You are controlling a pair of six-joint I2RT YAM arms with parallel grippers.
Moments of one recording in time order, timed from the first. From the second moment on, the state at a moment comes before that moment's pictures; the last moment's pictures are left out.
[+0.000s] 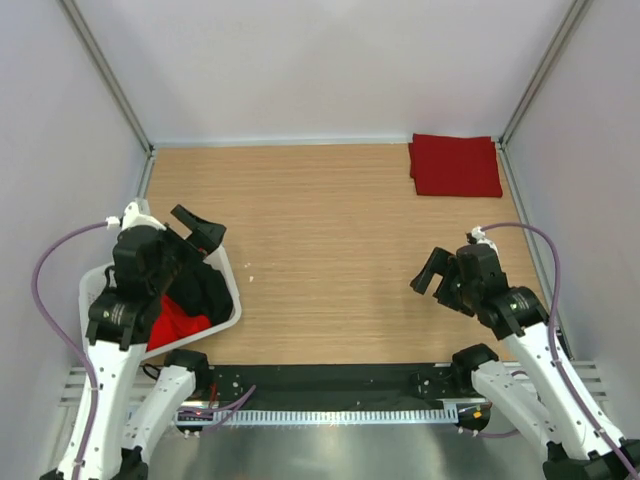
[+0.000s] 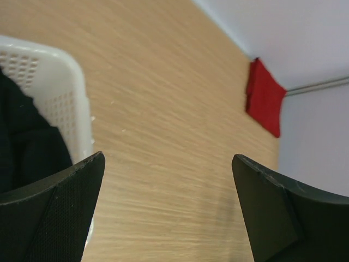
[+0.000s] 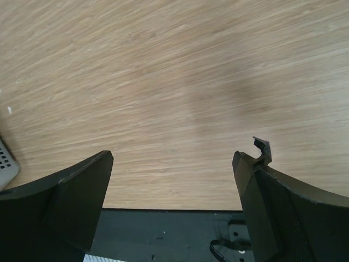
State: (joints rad) left arm -0.17 0.61 0.97 -0.71 -0.02 -0.81; right arm 0.34 0.62 0.68 -0.89 0.05 0.73
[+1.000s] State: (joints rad) left arm 0.11 1.50 1.11 -1.03 -0.19 -0.68; right arm 0.34 1.05 1.02 -1.06 -0.10 0.51
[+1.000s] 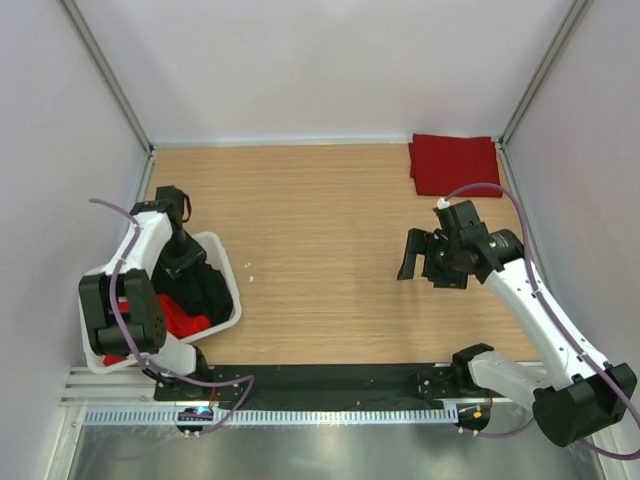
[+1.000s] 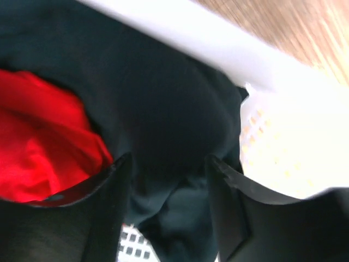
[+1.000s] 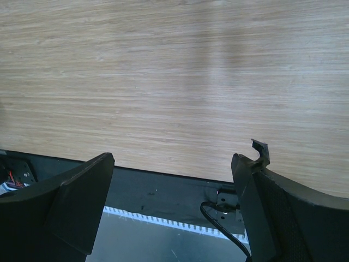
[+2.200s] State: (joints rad) left arm -0.50 1.44 1.70 -0.66 0.35 -1.07; right arm 0.34 1.00 1.14 -1.09 -0.10 0.51
